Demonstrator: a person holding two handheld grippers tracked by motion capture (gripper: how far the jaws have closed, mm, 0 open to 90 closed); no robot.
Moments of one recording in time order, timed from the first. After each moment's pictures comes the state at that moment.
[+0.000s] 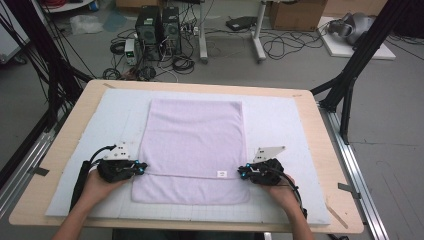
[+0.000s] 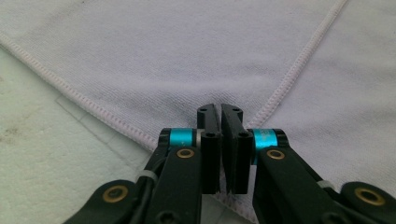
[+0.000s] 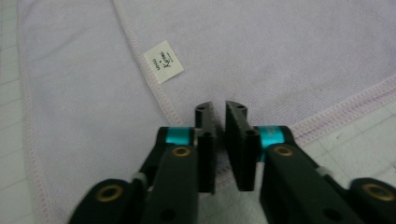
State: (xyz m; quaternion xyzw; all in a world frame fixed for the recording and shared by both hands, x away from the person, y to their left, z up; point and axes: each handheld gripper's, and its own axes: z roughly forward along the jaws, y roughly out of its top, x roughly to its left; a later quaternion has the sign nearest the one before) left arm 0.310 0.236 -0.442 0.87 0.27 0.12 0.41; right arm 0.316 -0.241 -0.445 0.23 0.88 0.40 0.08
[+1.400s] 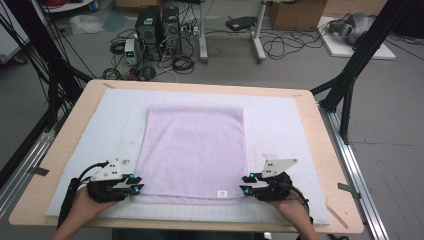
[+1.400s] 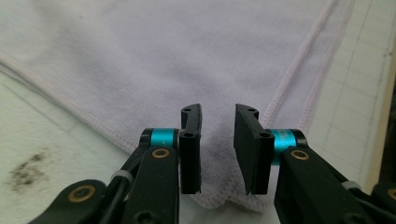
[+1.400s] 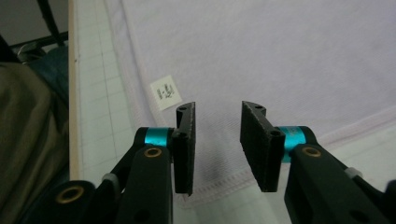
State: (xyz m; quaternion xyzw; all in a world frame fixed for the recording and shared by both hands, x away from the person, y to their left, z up) left arm 0.257 0.235 -0.438 0.88 0.23 0.09 0.40; right arm 0.272 -0.247 -0.433 0.19 0.88 0.43 0.05
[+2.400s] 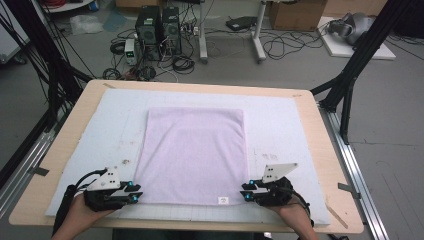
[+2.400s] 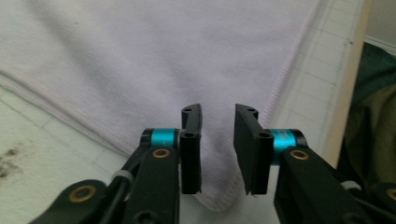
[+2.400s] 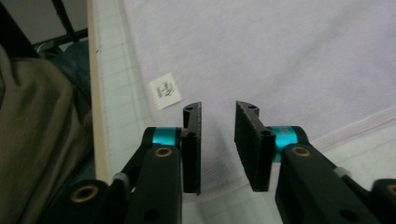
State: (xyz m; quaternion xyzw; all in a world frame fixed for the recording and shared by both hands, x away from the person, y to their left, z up) left arm 0.241 0.238 -0.427 0.87 0.23 0.10 0.42; right arm 0.263 -0.253 -0.431 0.20 0.87 0.44 0.03
